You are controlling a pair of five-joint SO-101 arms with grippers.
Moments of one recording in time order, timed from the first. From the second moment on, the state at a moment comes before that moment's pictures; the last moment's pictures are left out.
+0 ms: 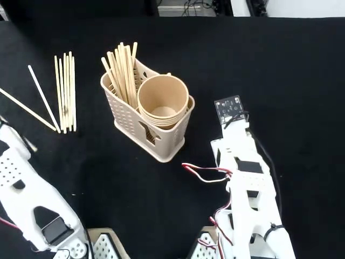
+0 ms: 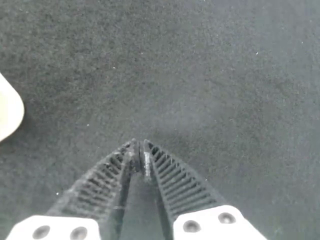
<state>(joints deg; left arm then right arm) -43.4 45.2 -80.2 100.7 9.8 5.6 -41.2 78.0 22.8 20.1</state>
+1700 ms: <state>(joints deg) 7.5 -61.5 37.4 10.2 5.8 5.6 -41.2 78.0 22.8 20.1</state>
